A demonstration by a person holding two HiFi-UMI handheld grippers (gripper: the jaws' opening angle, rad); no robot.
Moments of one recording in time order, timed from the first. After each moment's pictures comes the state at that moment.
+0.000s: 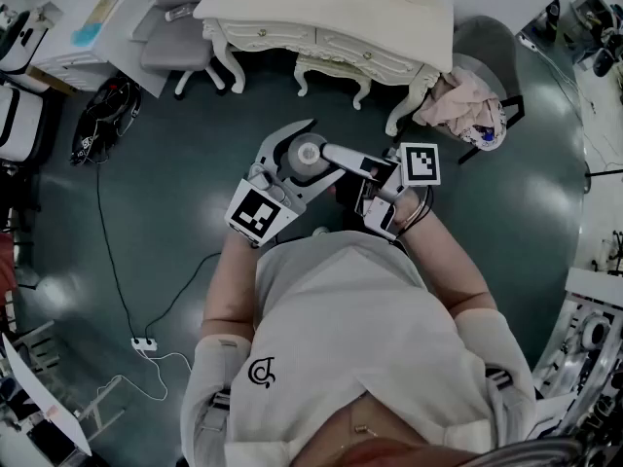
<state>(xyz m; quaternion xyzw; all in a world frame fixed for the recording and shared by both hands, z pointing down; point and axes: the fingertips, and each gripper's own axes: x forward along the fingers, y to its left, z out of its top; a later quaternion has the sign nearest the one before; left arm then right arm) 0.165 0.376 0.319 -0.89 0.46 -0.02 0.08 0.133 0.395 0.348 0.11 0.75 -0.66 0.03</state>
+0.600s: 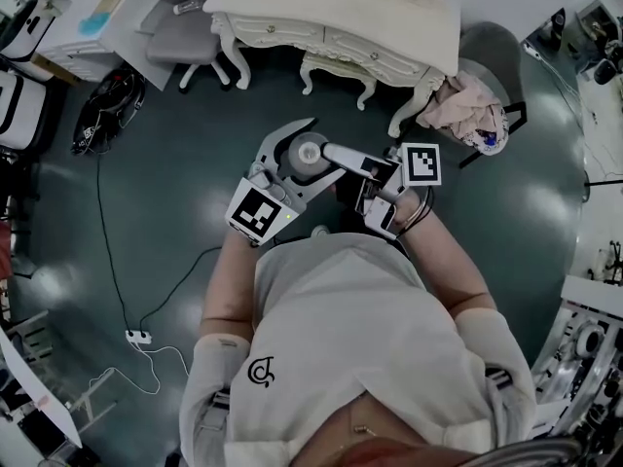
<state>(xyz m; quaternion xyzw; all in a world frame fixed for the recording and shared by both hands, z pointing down) 0.160 0.390 0.314 -0.88 0.47 -0.03 0.09 0.128 0.410 0.341 0.13 0.75 -0.64 0.02</state>
